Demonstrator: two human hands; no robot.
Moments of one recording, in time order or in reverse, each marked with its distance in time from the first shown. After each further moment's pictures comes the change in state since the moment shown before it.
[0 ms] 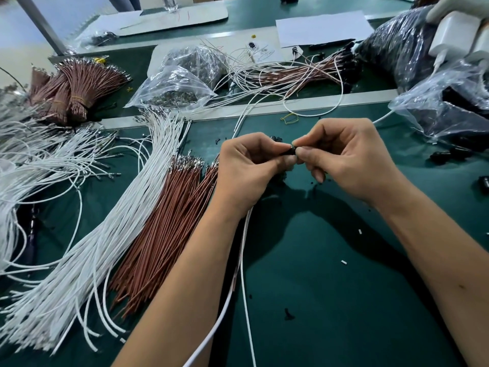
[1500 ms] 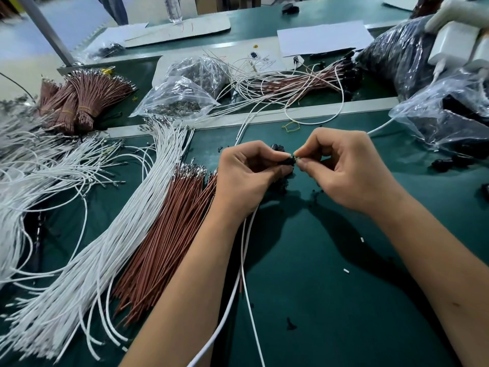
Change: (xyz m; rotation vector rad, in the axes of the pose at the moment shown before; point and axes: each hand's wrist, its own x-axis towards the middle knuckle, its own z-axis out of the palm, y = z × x) left_hand 0.005 -0.005 -0.008 0.084 -0.010 0.043; right_hand -0.001 -0.002 0.001 -0.413 0.039 -0.095
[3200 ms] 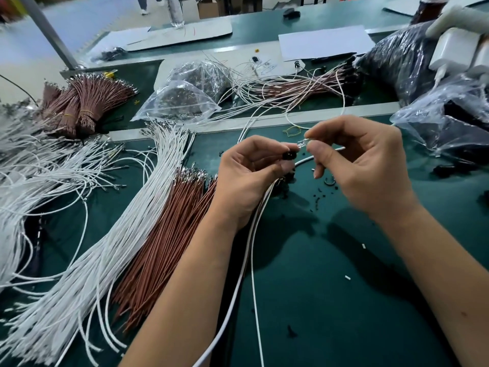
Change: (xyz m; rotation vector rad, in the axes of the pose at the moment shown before) left_hand 0.002 0.005 0.002 -0.311 -0.082 0.005; right_hand -0.001 -0.012 -0.005 0.270 0.222 -0.053
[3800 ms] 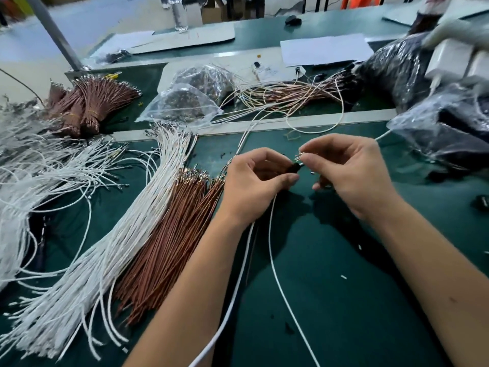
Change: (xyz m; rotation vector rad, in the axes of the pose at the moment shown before) left_hand -0.004 -0.001 0.005 0.398 0.093 -0.101; right_hand 0.000 0.022 0.007 0.202 0.007 0.348
